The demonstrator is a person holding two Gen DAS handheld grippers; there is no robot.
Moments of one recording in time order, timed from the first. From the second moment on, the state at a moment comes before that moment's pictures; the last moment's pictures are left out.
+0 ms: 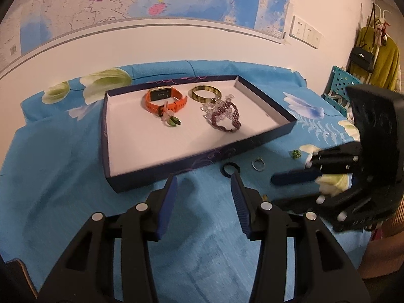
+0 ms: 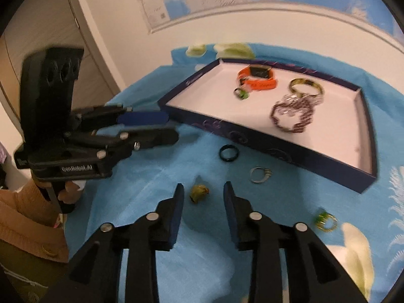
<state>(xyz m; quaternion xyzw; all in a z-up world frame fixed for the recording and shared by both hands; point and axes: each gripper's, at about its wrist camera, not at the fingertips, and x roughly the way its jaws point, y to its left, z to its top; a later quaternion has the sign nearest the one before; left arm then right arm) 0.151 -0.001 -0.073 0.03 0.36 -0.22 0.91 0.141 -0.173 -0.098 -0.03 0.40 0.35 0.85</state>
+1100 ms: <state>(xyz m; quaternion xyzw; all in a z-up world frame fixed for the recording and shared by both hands) 0.140 -0.057 -0.102 0.07 0.42 -0.28 0.86 0.160 -0.249 -0.106 -0.02 0.41 0.18 0.89</state>
